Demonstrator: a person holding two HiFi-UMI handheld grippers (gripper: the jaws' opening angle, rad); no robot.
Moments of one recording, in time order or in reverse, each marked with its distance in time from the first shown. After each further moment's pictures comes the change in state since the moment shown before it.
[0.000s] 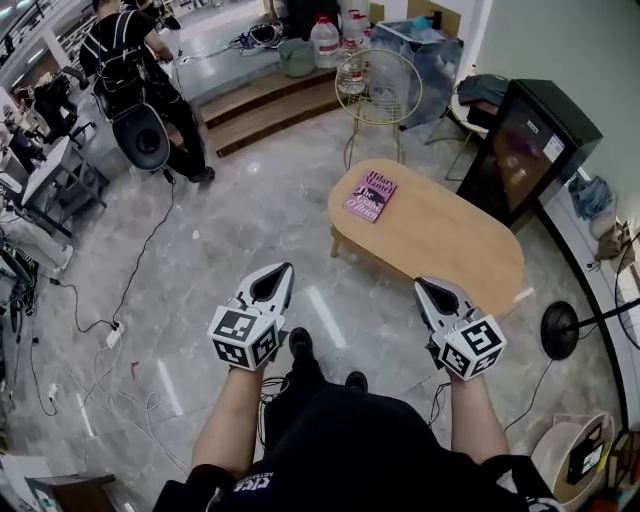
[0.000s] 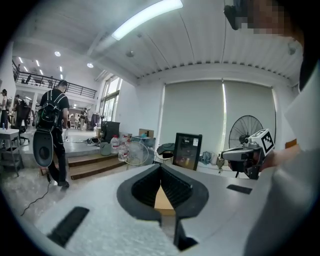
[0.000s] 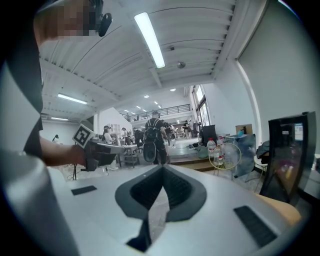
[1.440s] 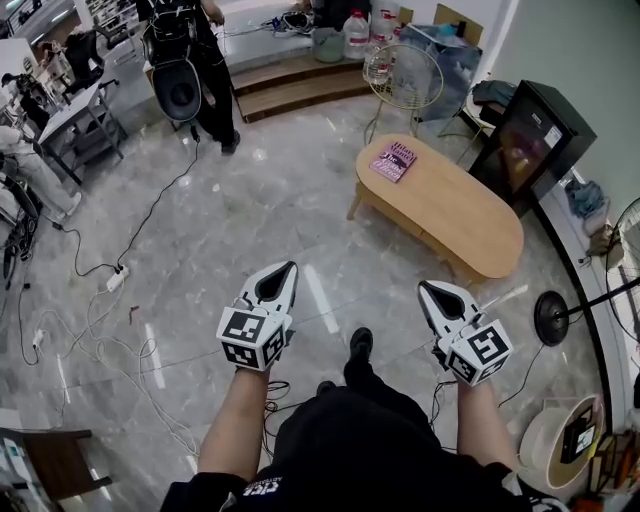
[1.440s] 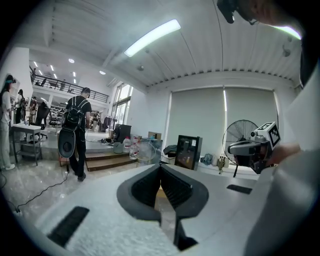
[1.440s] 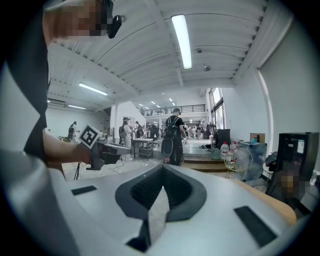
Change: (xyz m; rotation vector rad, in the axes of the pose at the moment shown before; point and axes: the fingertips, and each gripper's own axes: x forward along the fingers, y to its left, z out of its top) left arm -0.273 -0.061 -0.085 -0.040 -0.050 0.106; right arm -0.135 0.252 -0.029 -0.148 0.026 0.110
